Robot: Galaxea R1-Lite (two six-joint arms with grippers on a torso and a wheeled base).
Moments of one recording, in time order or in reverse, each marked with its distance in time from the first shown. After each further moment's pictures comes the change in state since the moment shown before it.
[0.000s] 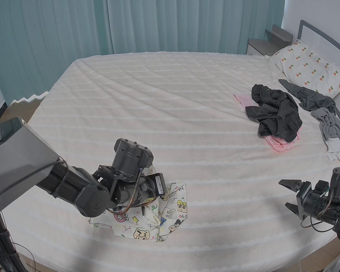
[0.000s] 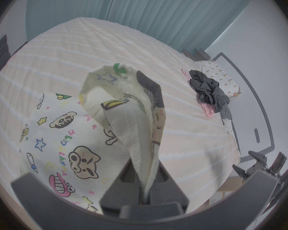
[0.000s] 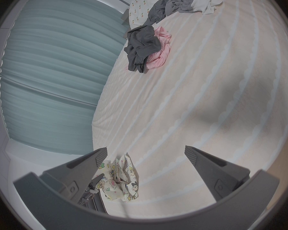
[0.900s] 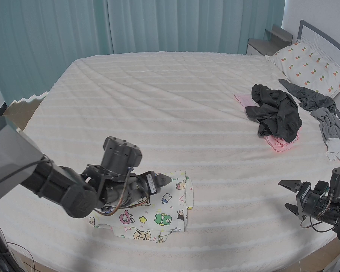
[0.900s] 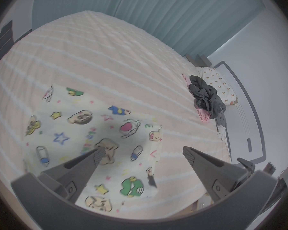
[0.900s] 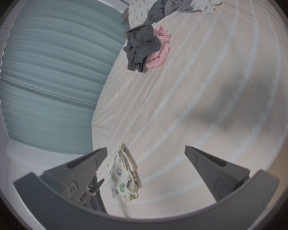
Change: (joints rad) left arm 0.023 -0.065 0.063 -0.010 -0.052 -0.087; right arm 0.002 0.002 0.000 0.005 0.000 0.000
